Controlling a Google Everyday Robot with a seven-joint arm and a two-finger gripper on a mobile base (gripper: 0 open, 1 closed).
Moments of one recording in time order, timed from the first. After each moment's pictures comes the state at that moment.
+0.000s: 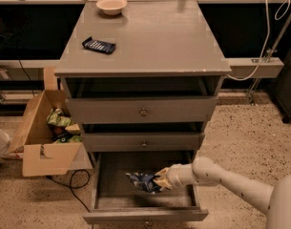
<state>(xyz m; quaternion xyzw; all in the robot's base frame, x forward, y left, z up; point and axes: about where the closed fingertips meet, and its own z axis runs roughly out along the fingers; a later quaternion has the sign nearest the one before) 0.554 -0.063 0.308 -0.52 0.75 0.27 0.32</state>
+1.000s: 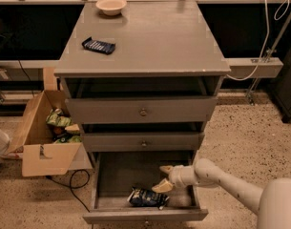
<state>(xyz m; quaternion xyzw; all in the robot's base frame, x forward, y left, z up) 0.569 -0.073 0.266 -0.48 0.76 0.29 0.32</state>
